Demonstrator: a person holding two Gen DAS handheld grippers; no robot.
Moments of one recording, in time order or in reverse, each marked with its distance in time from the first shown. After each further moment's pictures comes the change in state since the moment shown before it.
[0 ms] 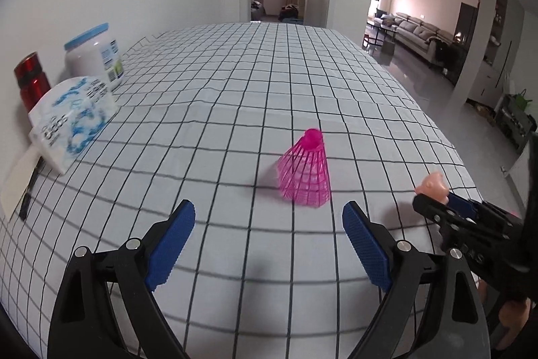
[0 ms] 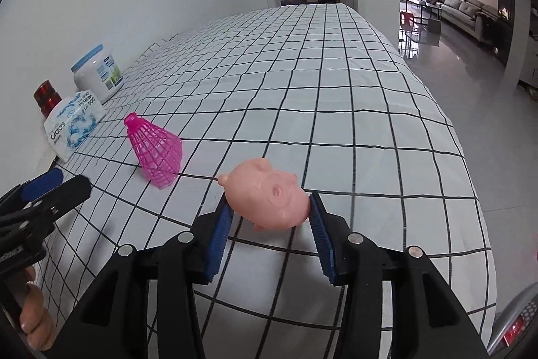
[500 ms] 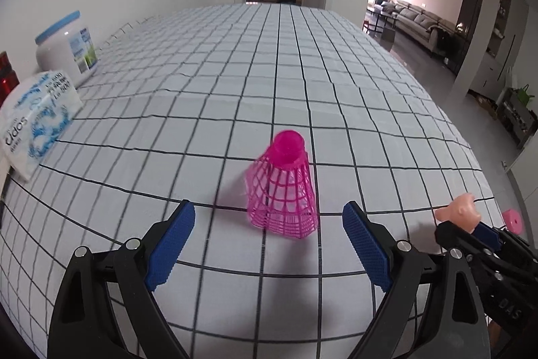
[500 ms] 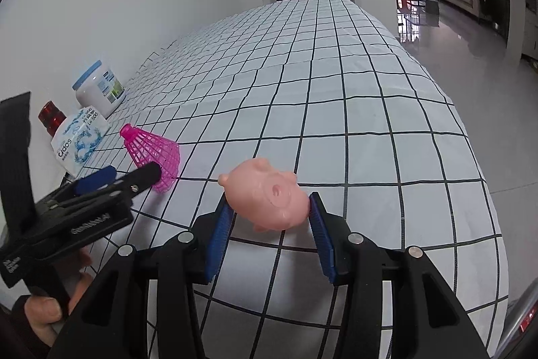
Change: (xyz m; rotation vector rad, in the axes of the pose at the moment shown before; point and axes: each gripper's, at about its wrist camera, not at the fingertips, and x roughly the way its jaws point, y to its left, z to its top) left arm 0.061 -0.025 0.012 -0.003 0.075 -0.013; right arm 0.003 -0.015 -0.002 0.081 0.019 0.059
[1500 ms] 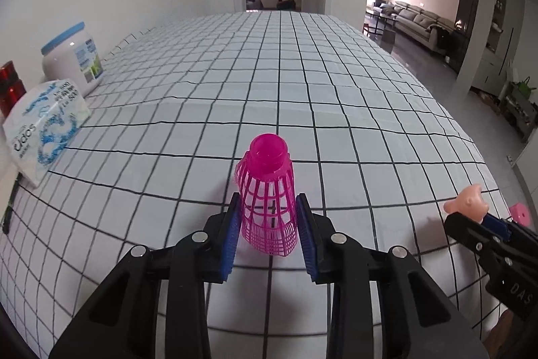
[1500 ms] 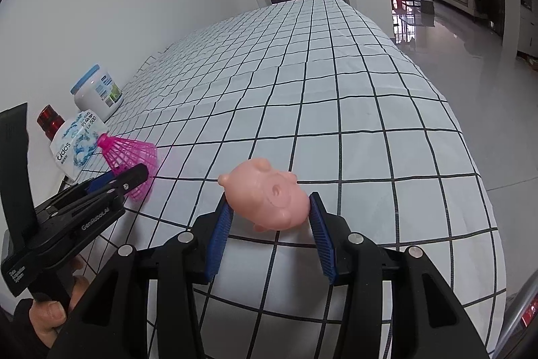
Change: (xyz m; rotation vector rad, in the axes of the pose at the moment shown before) left arm -0.015 0.003 -0.014 0.036 -0.051 0.035; right arm -0.007 0.003 -0.008 0.010 -0.022 -0.021
